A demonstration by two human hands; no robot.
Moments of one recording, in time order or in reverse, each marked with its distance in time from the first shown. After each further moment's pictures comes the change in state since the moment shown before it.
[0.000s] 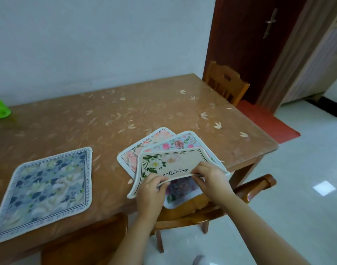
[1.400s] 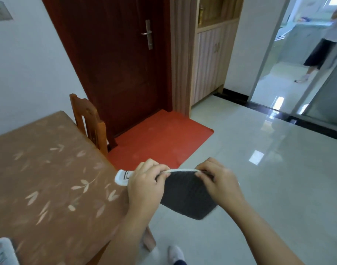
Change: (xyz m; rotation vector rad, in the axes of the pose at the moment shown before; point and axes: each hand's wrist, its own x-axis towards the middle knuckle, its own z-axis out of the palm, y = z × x) left_hand 0.164 0.390 0.471 0.047 -0.219 0.432; right_hand -0.032 0.462 -0.367 -0.058 0.417 0.442
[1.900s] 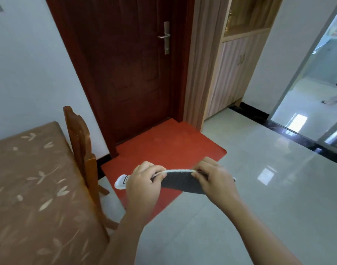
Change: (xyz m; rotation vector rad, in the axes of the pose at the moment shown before) left_hand 0.214 -0.077 0.079 -0.106 0.059 -0.202; right_hand 0.253 0.040 0.052 -0.077 -0.120 -0.133
